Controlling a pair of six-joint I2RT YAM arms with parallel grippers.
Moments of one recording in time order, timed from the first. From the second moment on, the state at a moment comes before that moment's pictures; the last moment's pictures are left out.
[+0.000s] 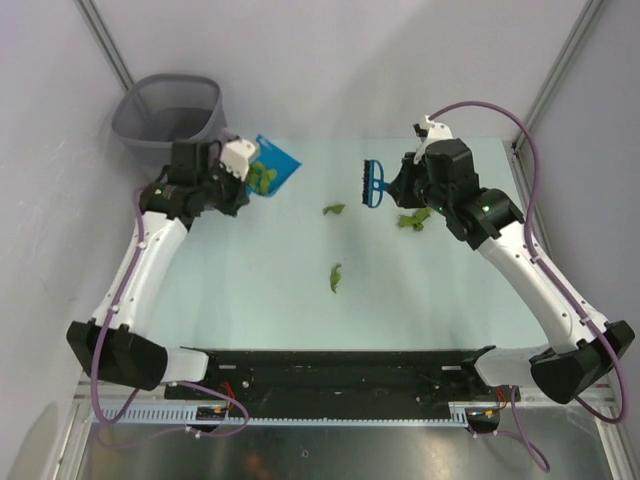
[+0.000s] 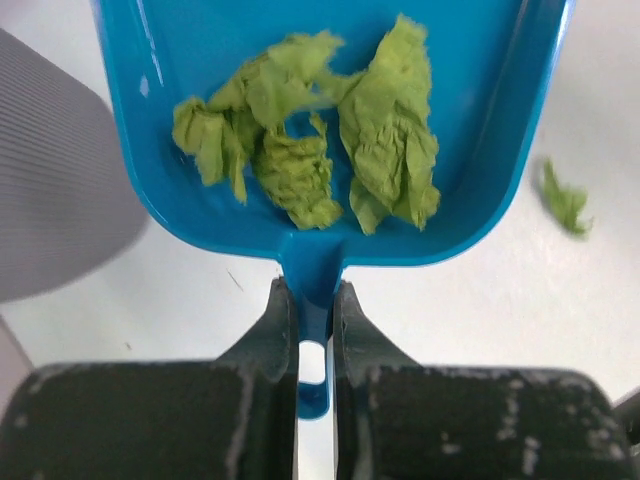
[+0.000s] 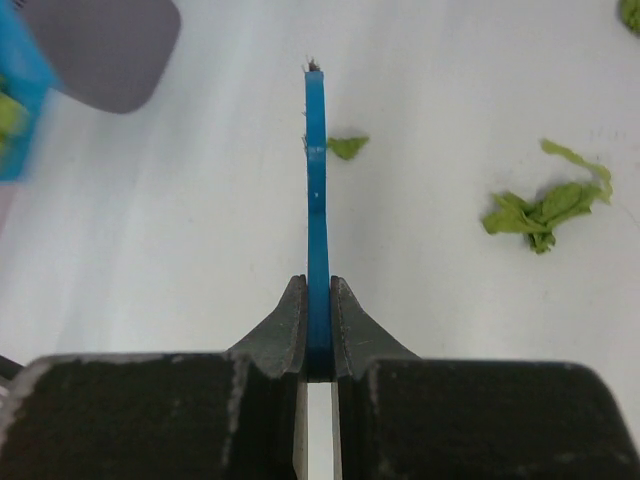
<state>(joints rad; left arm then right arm) -0.19 1.34 1.36 -0.79 0.29 0.39 0.55 1.29 1.49 -0.63 0.09 0.38</state>
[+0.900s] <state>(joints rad) -0.02 1.55 2.02 -0.80 -0.39 0.28 0.54 1.32 1.29 -0.67 0.03 0.37</state>
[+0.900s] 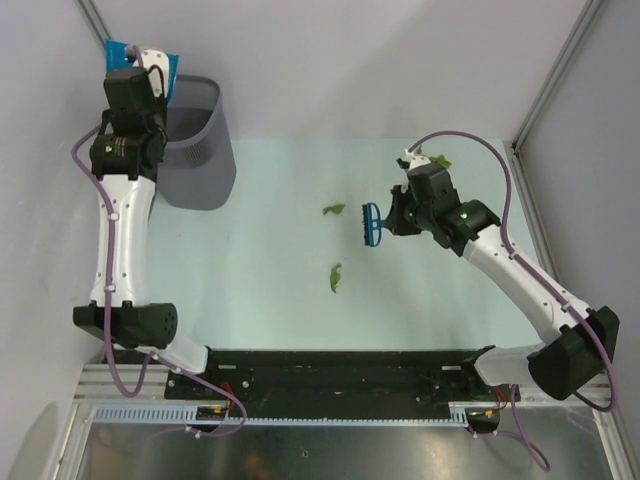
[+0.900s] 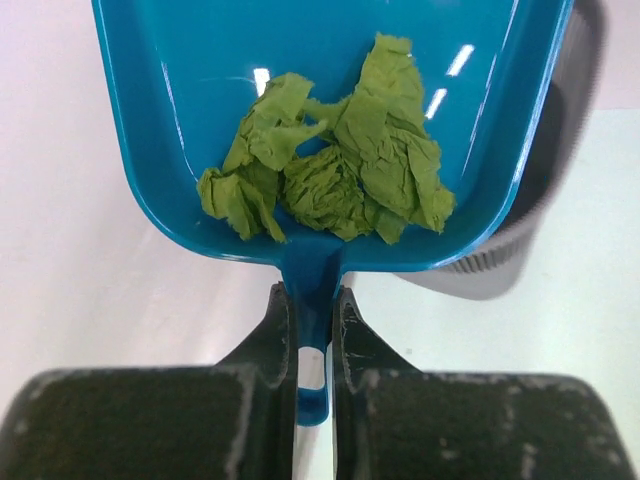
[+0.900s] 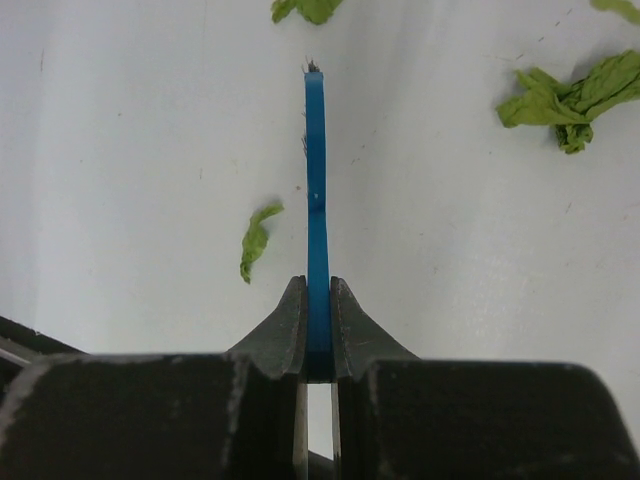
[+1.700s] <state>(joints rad) -0.11 1.84 2.22 -0.70 -1.04 0.87 0.56 1.24 1.20 -0.66 0.03 0.36</state>
